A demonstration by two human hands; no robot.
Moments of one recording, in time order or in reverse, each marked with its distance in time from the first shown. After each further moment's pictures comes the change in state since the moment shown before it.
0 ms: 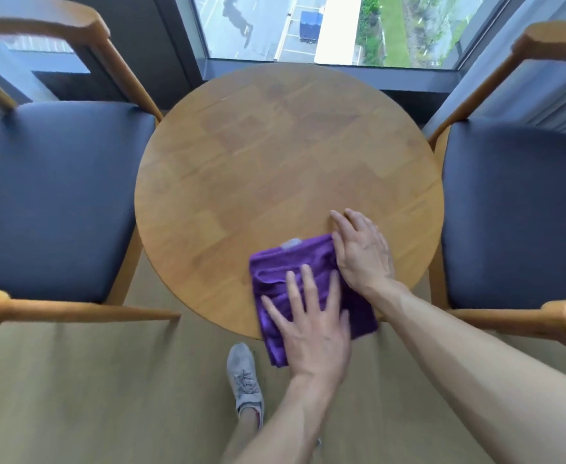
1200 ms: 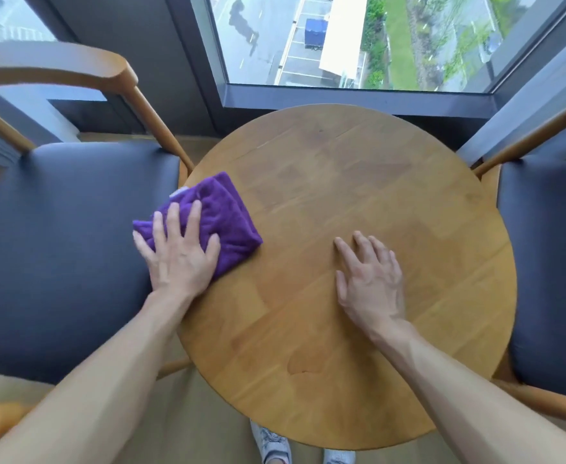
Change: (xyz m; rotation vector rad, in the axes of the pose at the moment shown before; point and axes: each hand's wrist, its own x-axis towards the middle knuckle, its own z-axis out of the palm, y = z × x) left_hand 0.233 -0.272 -0.074 -0.002 0.039 -0.261; right_hand 0.076 -0.072 0.024 -0.235 0.023 0.007
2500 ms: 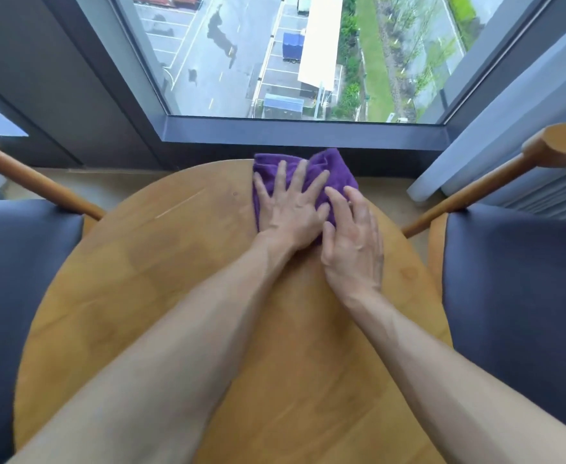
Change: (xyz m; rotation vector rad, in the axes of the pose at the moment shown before) left_hand 0.136 0.348 0.013 0.040 -0.136 0.480; right_hand 0.175 0.089 -0.063 0.402 0.332 0.070
